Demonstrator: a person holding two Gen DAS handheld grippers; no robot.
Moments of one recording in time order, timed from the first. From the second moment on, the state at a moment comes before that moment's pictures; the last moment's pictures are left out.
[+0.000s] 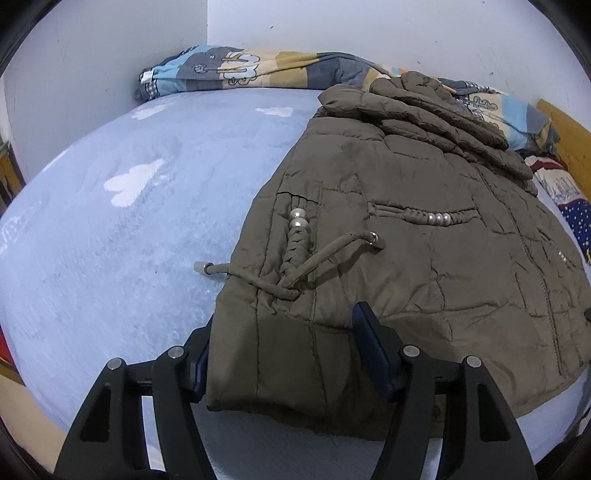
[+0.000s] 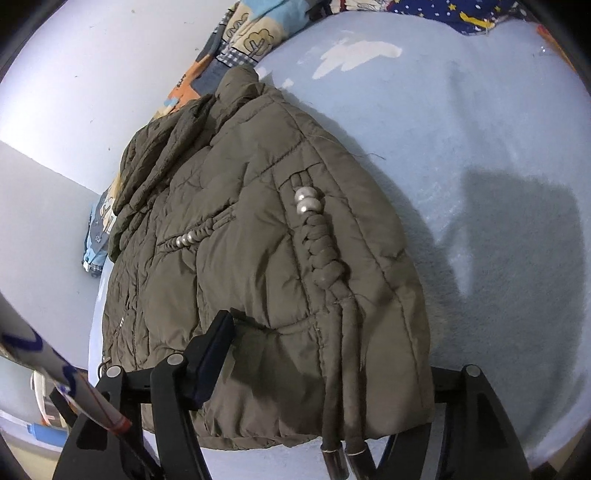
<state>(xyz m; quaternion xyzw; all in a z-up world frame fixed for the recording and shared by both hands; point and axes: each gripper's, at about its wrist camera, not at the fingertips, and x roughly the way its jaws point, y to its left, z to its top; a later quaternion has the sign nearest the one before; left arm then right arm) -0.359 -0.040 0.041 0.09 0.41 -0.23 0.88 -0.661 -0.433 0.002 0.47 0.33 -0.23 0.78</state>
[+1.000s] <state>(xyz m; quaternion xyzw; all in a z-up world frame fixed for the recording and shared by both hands) -0.395 -0.053 0.059 0.19 0.35 -0.25 0.89 -0.682 -0.410 0.046 0.36 0.34 -0.30 0.82</state>
